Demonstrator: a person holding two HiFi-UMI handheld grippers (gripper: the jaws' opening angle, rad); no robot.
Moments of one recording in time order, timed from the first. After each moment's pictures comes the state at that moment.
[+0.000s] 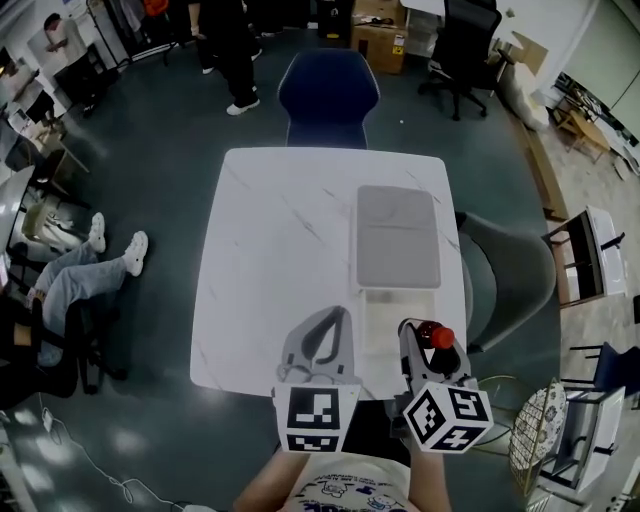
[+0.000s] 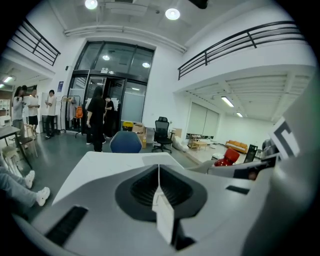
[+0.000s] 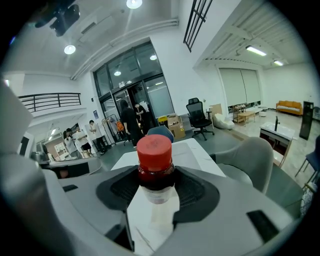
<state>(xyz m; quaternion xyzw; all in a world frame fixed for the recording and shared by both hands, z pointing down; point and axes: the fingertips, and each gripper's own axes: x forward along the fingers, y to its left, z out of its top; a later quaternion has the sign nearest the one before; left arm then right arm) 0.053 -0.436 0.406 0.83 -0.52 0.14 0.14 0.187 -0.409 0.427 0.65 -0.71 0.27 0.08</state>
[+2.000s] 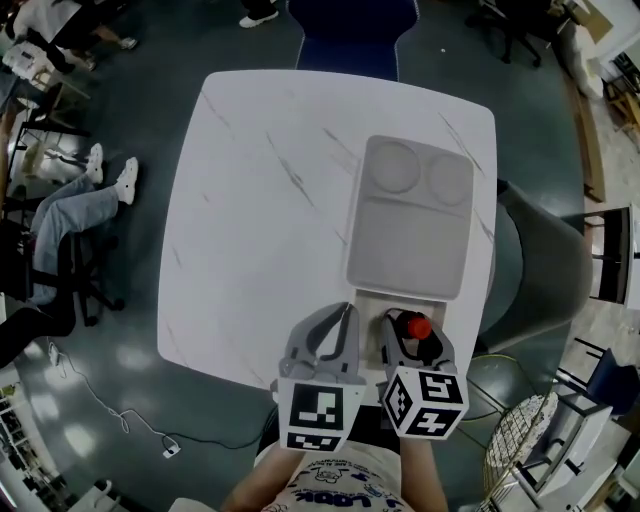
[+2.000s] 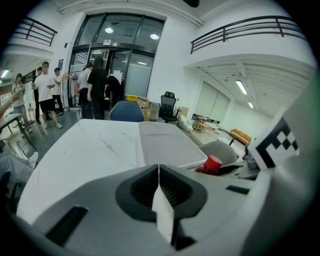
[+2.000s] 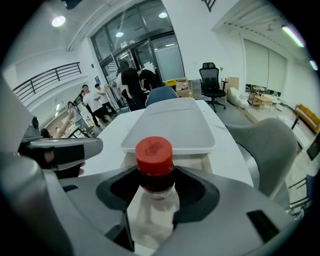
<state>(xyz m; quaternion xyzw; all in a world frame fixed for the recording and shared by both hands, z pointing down) 0.109 -0.474 0.528 0.79 -0.51 0.24 0.25 0.203 -0.458 0.575 0.55 -0.71 0.37 0.26</state>
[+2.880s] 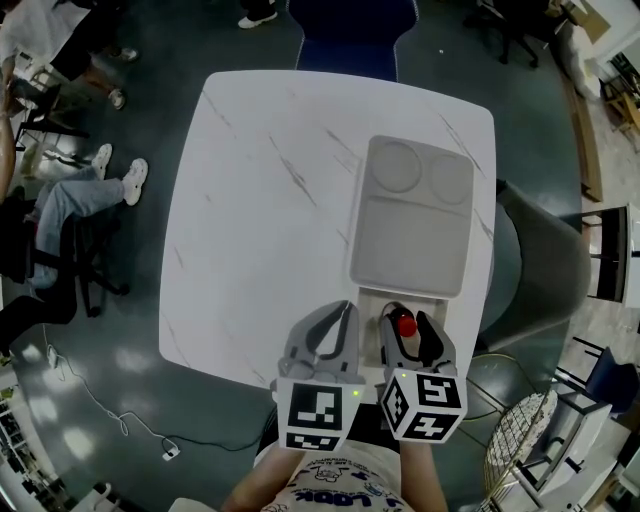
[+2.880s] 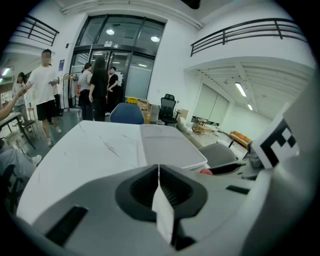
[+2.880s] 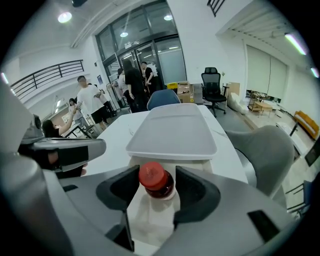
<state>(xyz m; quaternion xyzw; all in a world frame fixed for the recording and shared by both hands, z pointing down) 0.103 -0.474 0.524 0.79 -0.51 0.23 0.25 0.196 -0.458 0.564 0.55 -0.71 0.34 0.26</state>
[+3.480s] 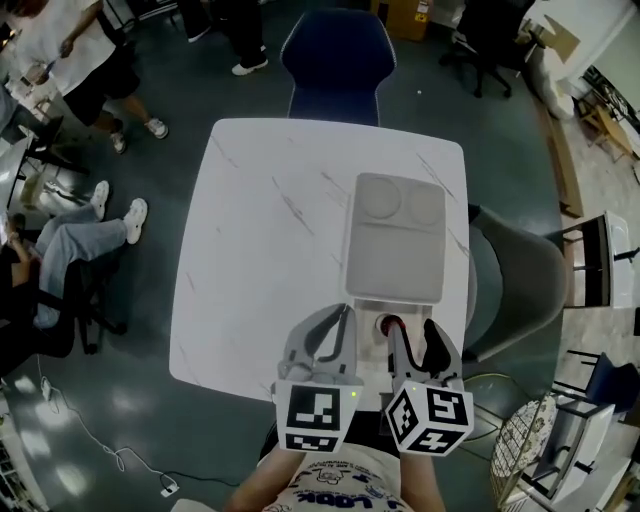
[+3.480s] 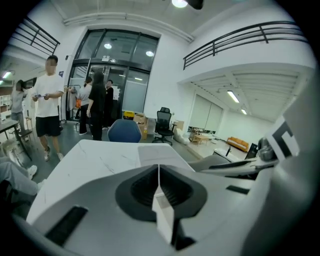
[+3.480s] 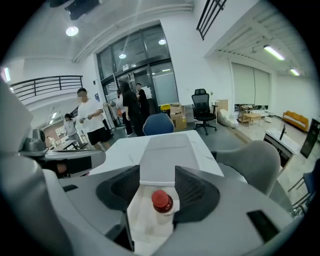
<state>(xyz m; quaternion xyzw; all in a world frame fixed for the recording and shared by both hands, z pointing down) 0.096 -0.482 0.458 0.82 -0.51 0.18 0.19 0.205 -0.463 0.479 0.62 -0.71 0.28 0.17</state>
